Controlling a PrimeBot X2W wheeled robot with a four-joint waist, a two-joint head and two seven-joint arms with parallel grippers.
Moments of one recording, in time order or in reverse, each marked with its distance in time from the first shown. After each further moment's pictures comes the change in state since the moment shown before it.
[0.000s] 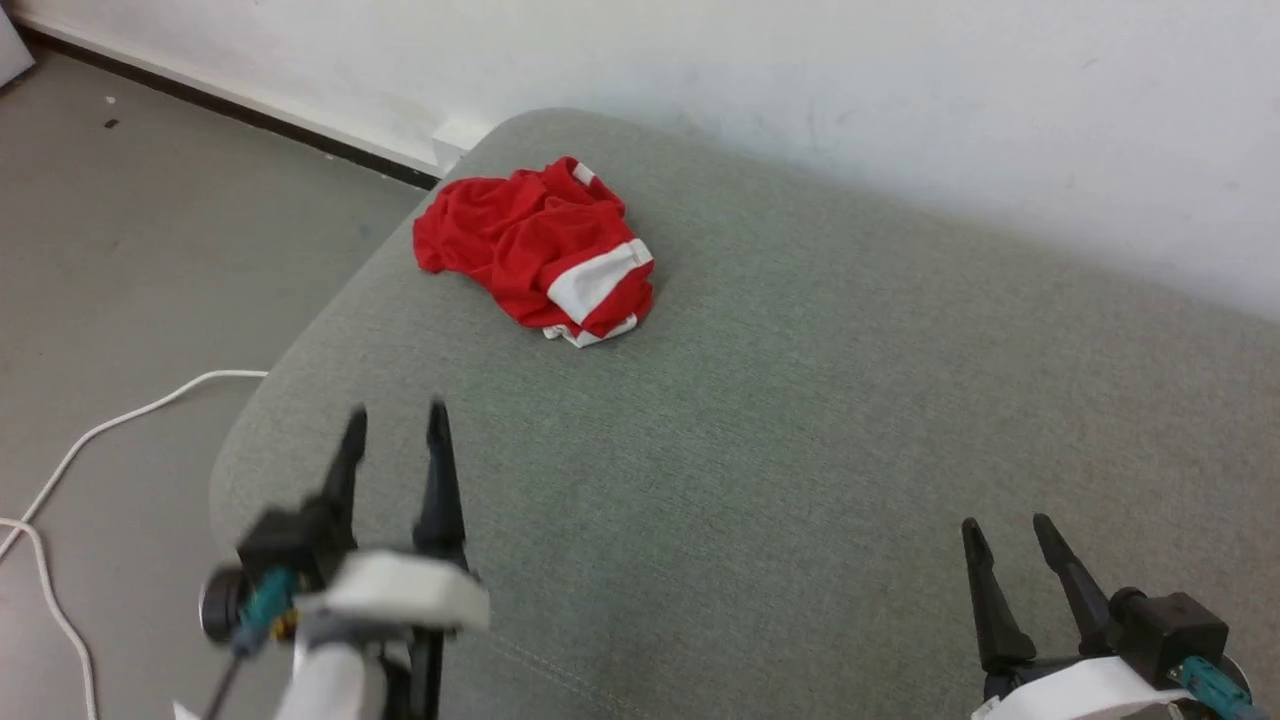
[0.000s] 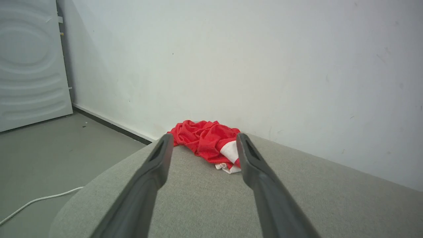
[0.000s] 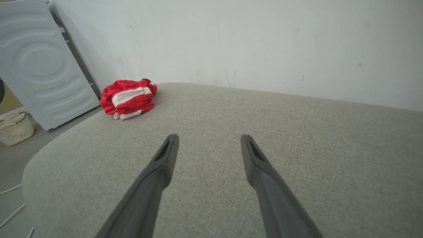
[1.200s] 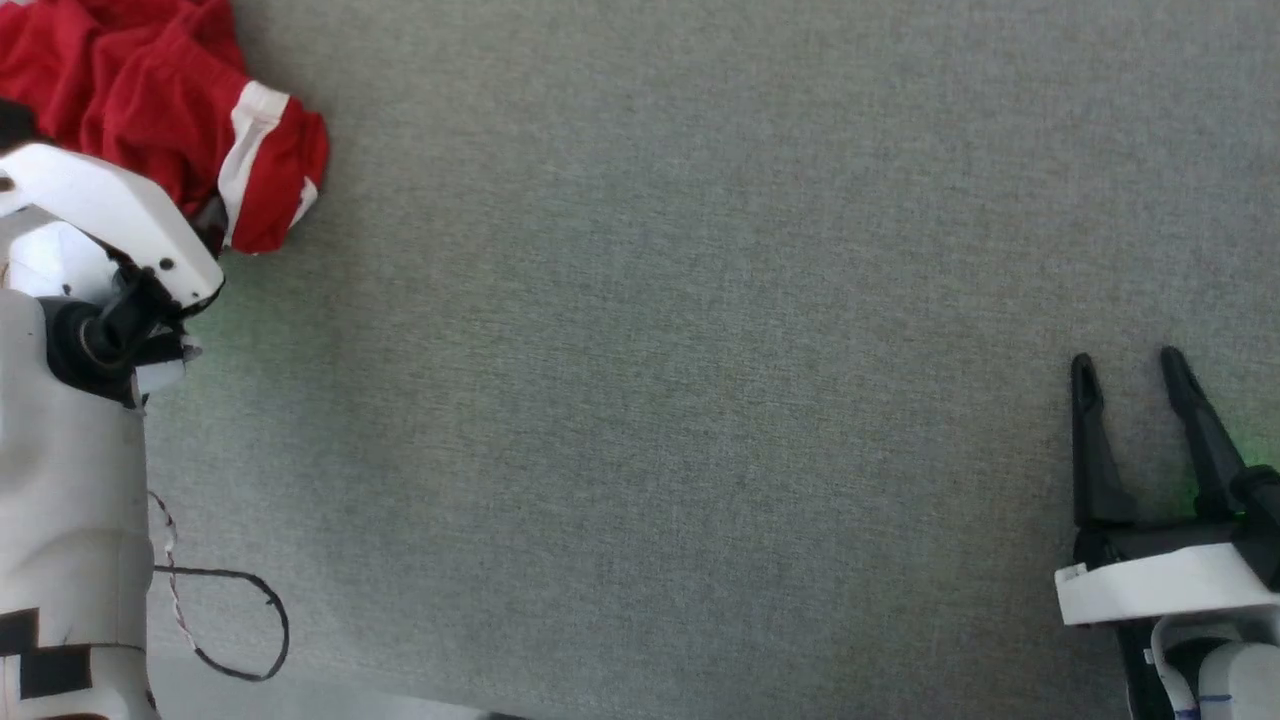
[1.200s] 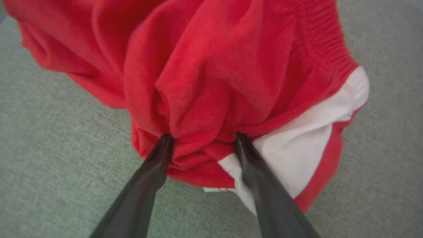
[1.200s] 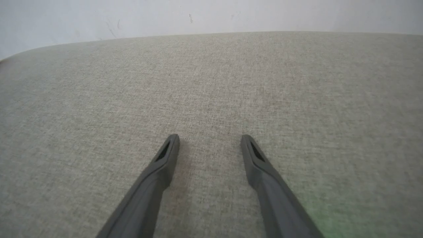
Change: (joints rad) left arm -0.736 0.296 0.165 0.477 -0.325 -0.025 0.860; right arm -0.131 0.003 -0.136 -0.201 -0.136 0.000 0.049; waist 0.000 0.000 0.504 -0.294
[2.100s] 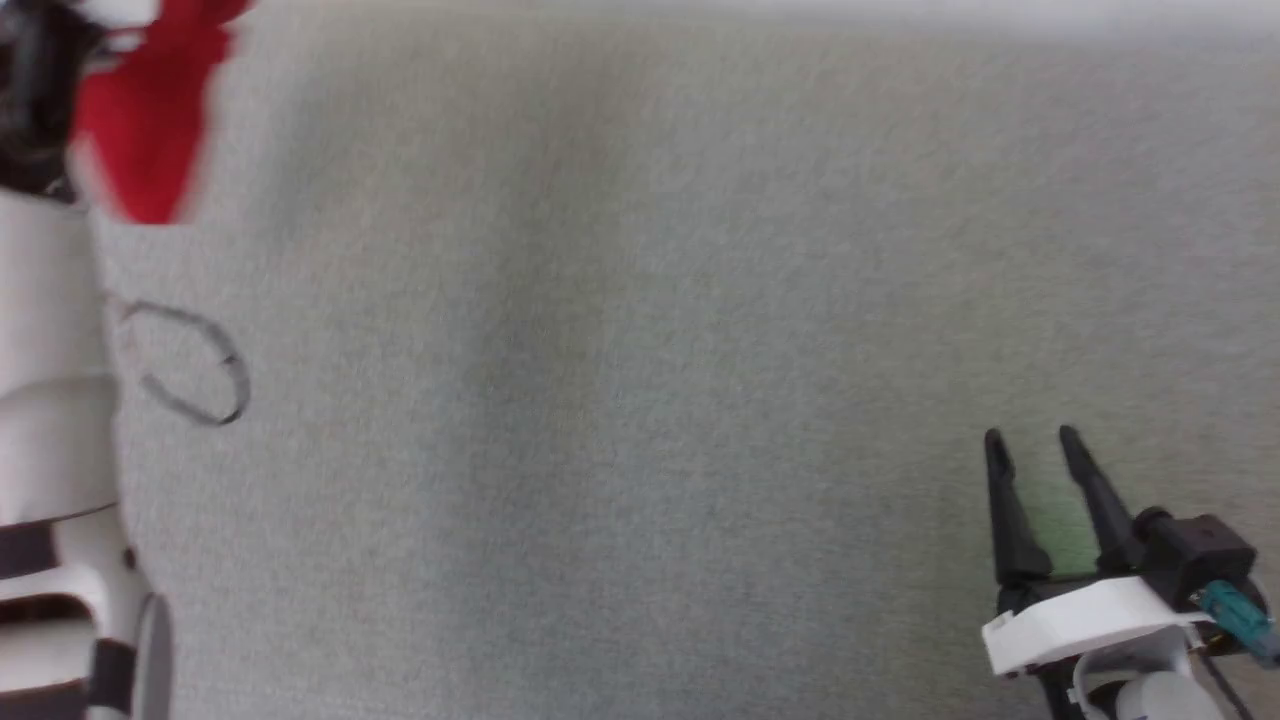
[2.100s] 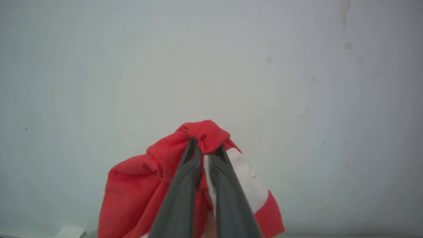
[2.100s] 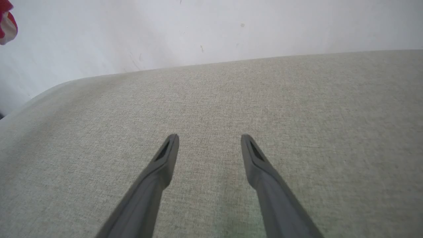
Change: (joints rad) left arm -0.258 0.000 -0.083 -0.191 0.052 -0.135 -0.420; right arm -0.003 0.000 0.094 0.216 0.109 -0.001 -0.041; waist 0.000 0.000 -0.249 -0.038
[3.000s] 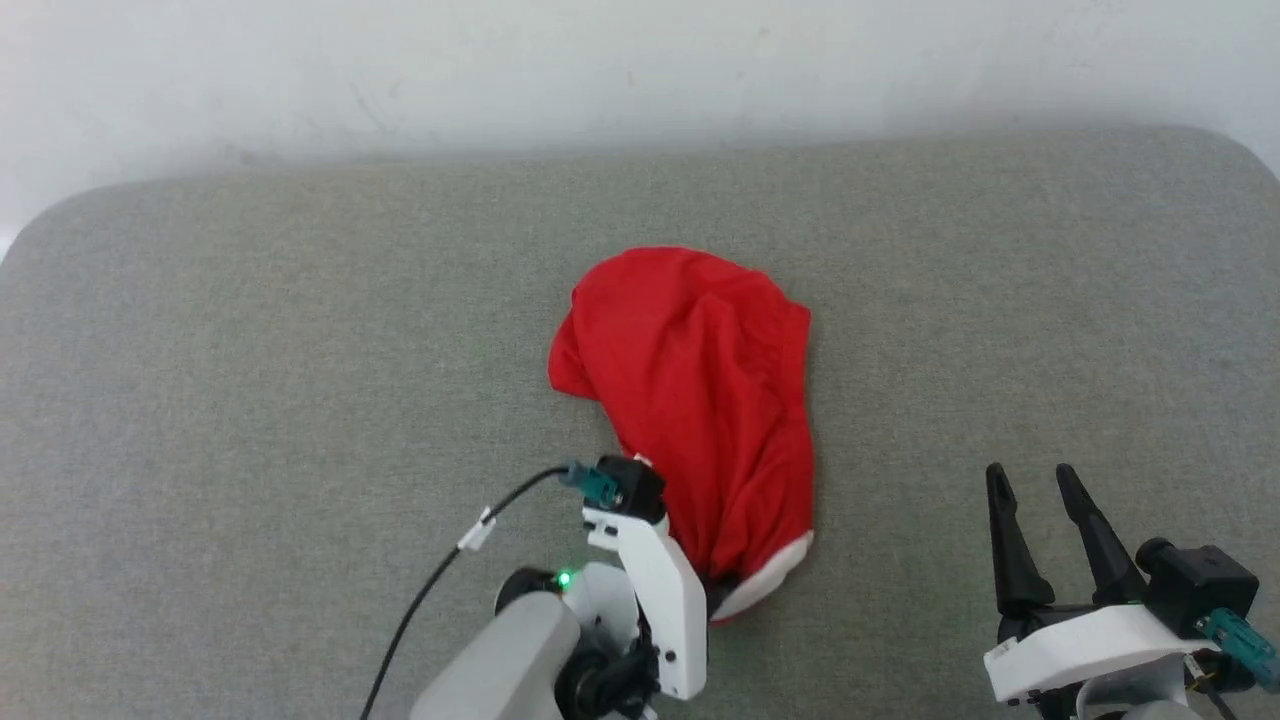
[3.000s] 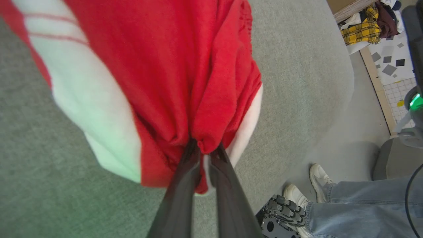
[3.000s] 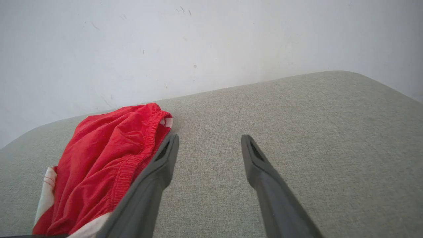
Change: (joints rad) left arm 0.616 -0.303 -0.645 0.187 -0.267 -0.018 0.214; right arm 0.034 0.000 0.003 0.045 0.072 0.000 -0.008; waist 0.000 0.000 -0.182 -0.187
